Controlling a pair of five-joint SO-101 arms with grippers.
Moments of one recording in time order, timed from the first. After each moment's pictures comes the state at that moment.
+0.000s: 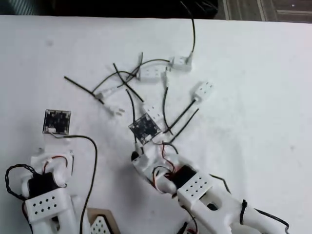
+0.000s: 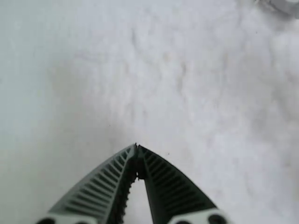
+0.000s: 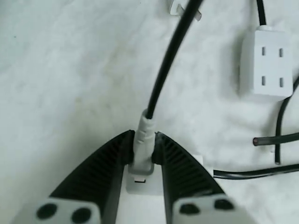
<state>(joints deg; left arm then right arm) -26.9 -76.0 81.9 61.1 -24.0 -45.2 -41.6 77.5 25.7 -1.0</state>
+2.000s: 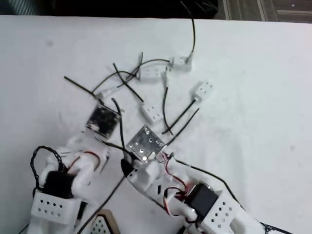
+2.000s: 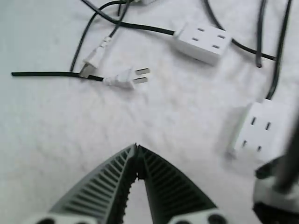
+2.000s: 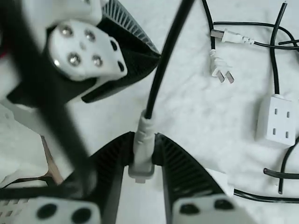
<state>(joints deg) 10.2 -76.0 68.9 67.9 -17.7 -55.6 -73.4 70.3 48.7 -0.9</state>
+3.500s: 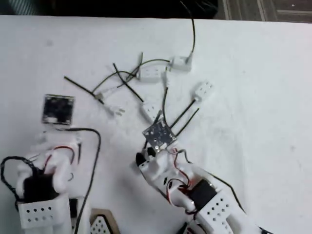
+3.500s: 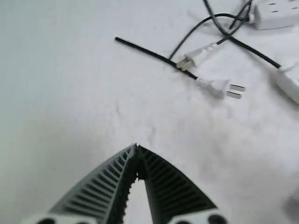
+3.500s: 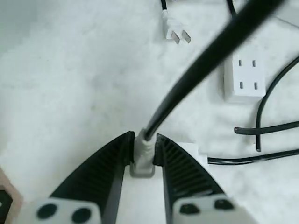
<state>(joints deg) -15.6 -76.4 62.3 70.0 -12.4 -45.9 -73.4 83.0 40.5 -3.7</state>
